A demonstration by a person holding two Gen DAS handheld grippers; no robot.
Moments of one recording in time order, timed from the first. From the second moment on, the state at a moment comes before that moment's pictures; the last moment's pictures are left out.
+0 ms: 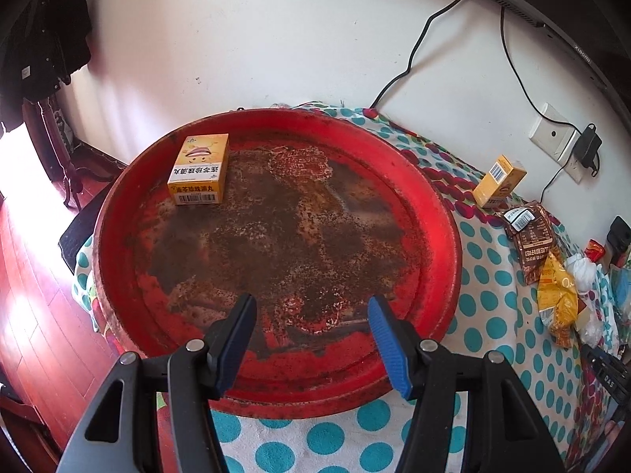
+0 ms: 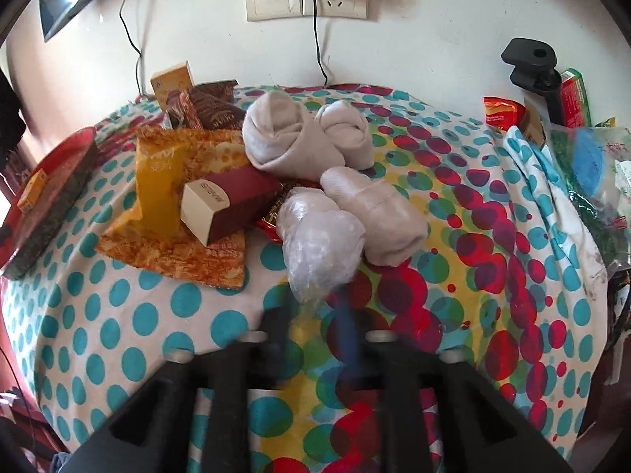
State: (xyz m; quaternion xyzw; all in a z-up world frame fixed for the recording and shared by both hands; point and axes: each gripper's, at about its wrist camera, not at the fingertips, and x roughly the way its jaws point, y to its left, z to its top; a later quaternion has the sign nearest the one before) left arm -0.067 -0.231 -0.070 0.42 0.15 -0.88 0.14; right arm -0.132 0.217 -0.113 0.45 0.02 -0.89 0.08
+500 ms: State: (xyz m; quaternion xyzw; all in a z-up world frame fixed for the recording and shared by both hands) left arm -0.070 -0.227 -0.069 0.42 0.13 -0.89 0.14; right arm -0.141 0.214 -0.112 0.44 0.01 -0.89 0.08
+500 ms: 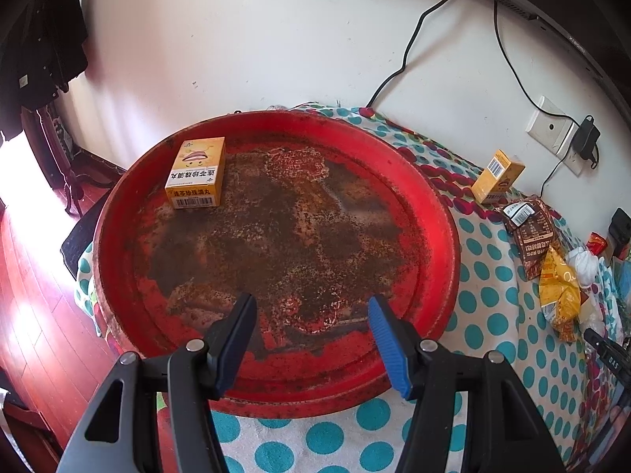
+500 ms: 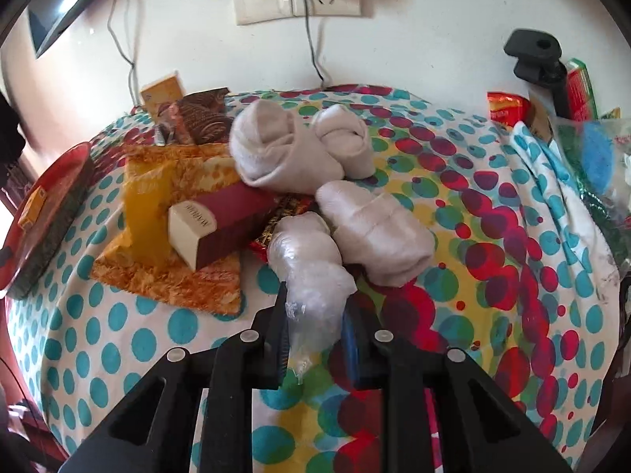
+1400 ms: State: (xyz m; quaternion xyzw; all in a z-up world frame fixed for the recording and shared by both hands) left arm -0.051 -0.266 -0.043 0.40 0.15 -0.89 0.18; right arm -0.131 0.009 -0.041 0.40 0.08 -0.87 0.26
